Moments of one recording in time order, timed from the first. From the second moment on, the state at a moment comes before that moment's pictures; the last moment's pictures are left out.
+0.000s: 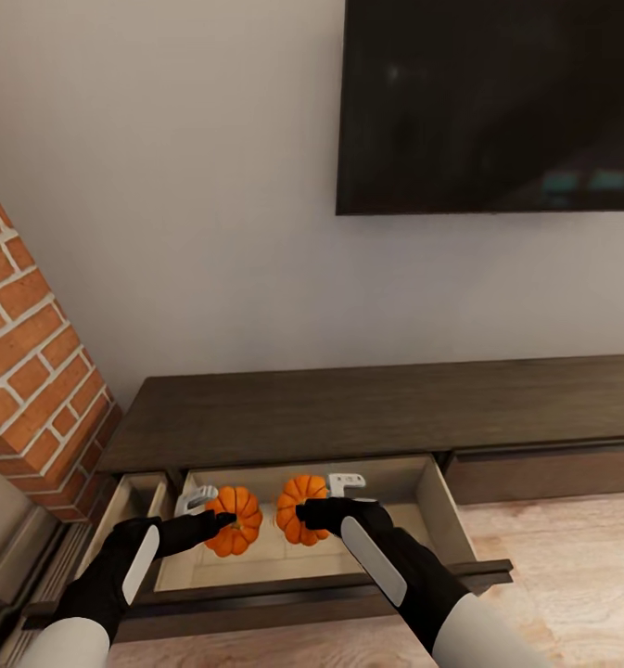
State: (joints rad) left arm -0.52 0.04 0.19 -0.80 0.17 0.67 -0.34; right arm -0.60 0.08 0.64 -0.96 -0.76 0.56 -0.38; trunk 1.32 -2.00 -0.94
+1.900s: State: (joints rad) left arm -0.52 0.03 0.20 -0.80 0.13 0.59 -0.20; right arm -0.60 0.09 0.65 -0.98 -0.77 0.49 -0.44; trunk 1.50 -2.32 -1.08
